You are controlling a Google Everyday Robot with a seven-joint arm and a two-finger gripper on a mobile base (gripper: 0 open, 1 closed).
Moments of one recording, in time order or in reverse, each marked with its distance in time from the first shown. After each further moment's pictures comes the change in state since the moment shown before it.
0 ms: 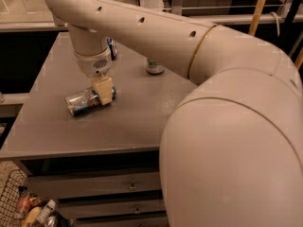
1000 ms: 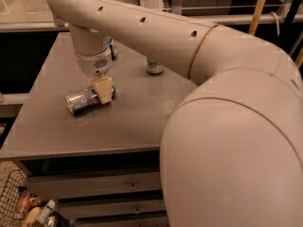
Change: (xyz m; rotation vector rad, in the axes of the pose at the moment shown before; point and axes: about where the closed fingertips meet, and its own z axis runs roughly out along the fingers) arm -0.001 -0.004 0.002 0.012 -0.005 -0.001
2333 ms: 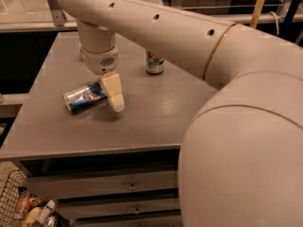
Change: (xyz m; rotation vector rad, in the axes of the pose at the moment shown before) arm 0.008 0.007 -0.011 0.044 -0.020 0.030
